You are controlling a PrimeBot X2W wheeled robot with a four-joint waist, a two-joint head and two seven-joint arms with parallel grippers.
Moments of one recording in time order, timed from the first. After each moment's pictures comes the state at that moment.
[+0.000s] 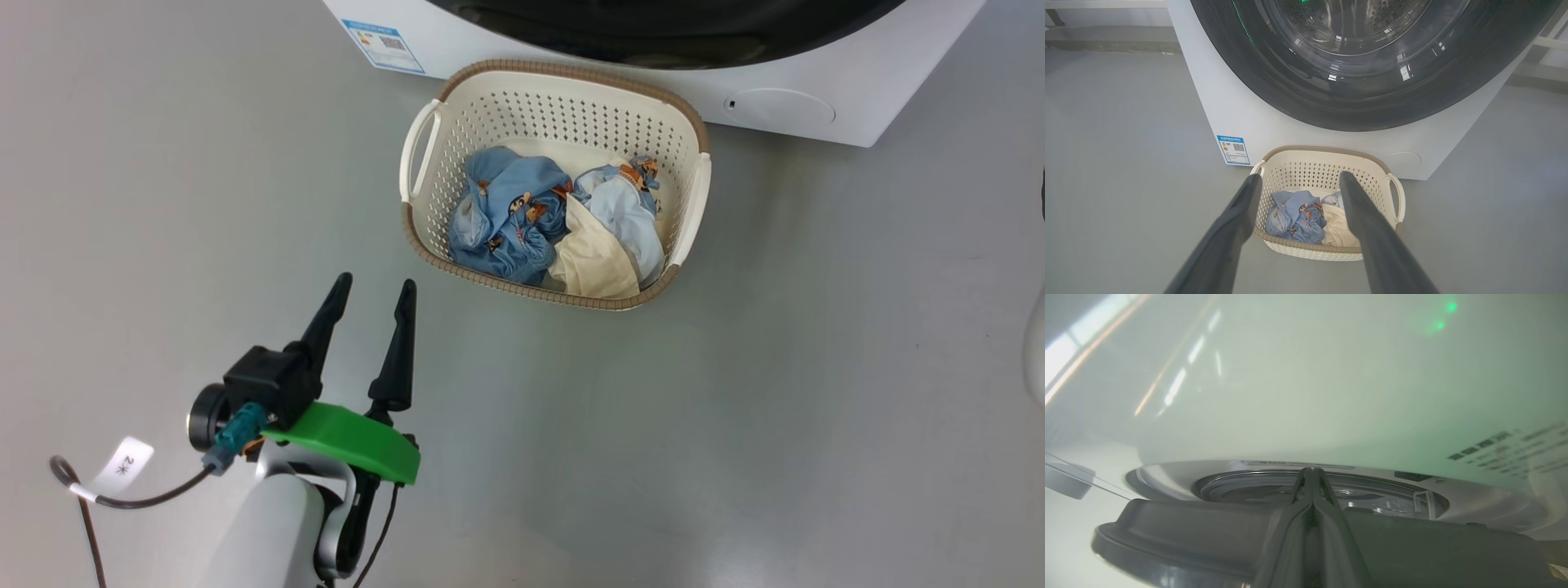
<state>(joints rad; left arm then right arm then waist) -0.39 0.02 -0.29 0.31 -0.31 -0.01 -0.26 -1.56 -0.09 -0.82 0.97 0.50 0.13 0.56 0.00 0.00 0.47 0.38</state>
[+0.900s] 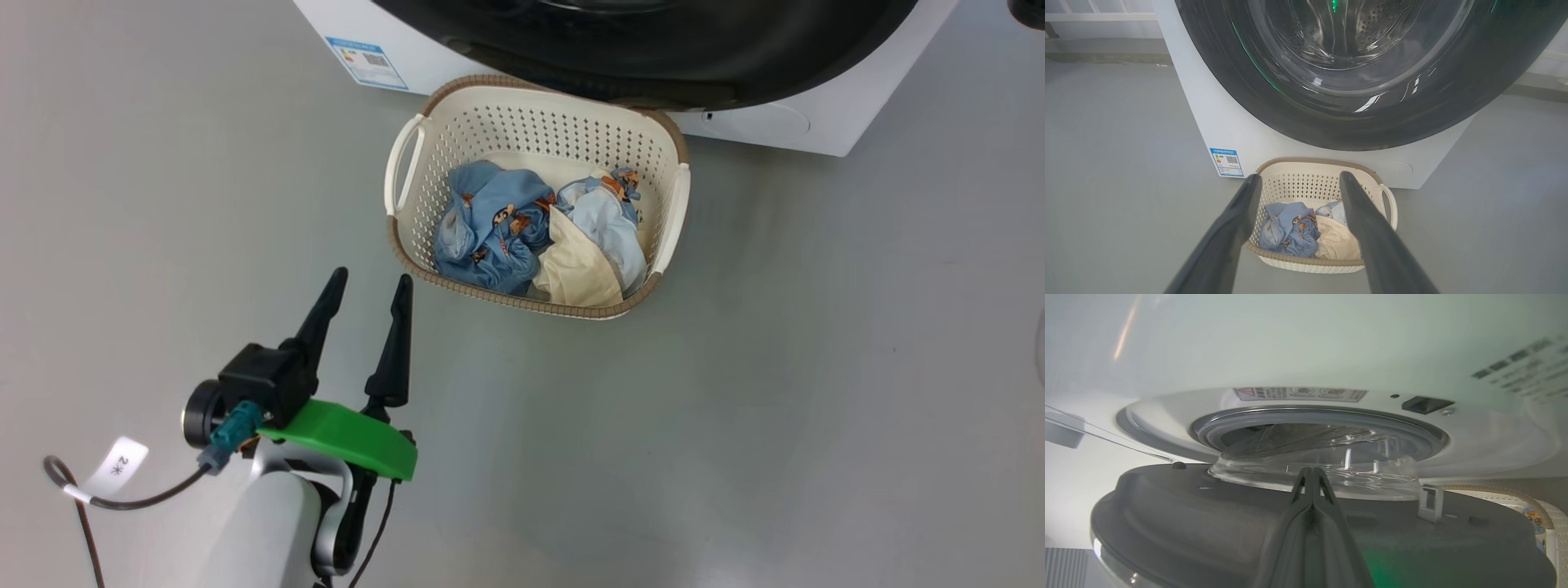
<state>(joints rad) -0.39 0.02 -0.28 0.30 -0.30 -0.01 -0.26 -1.58 -0.09 -0.92 0.98 0.42 0.13 0.86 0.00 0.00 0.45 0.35</state>
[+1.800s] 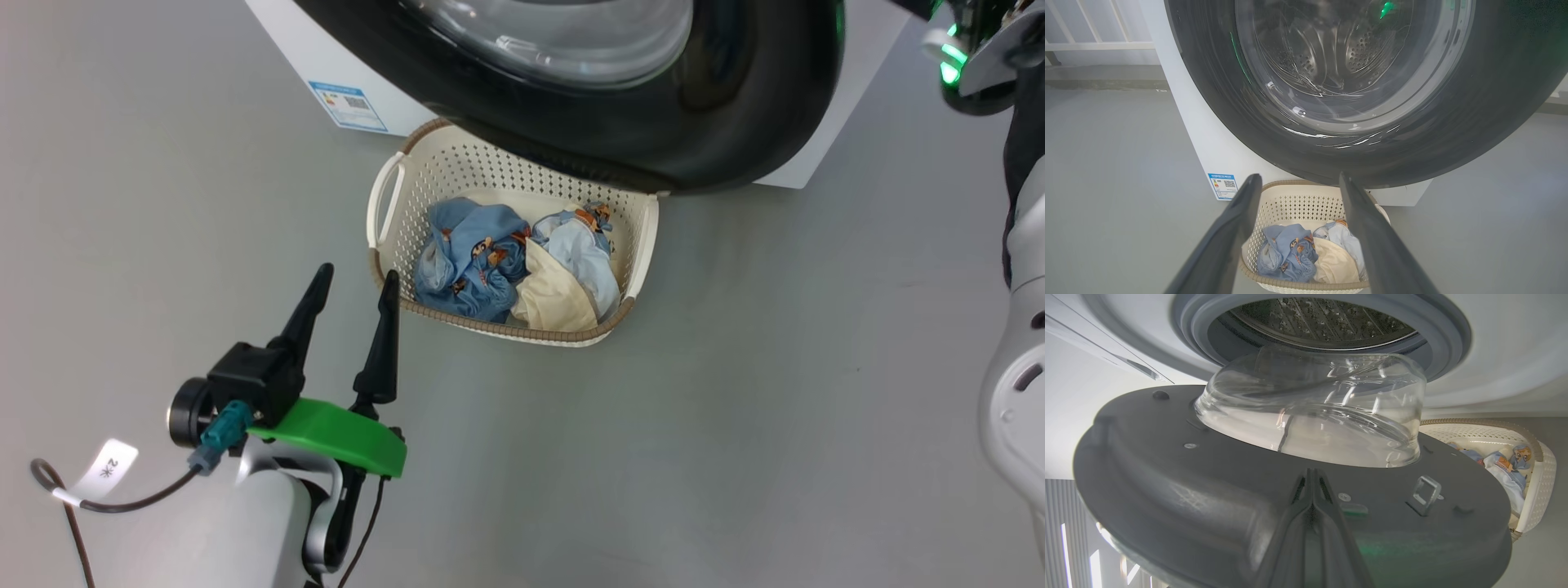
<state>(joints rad) -0.39 0.02 -0.25 0.29 -0.27 -0.02 -0.26 -1.41 -0.09 -0.69 0.92 0.63 0.13 1.14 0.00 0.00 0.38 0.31</state>
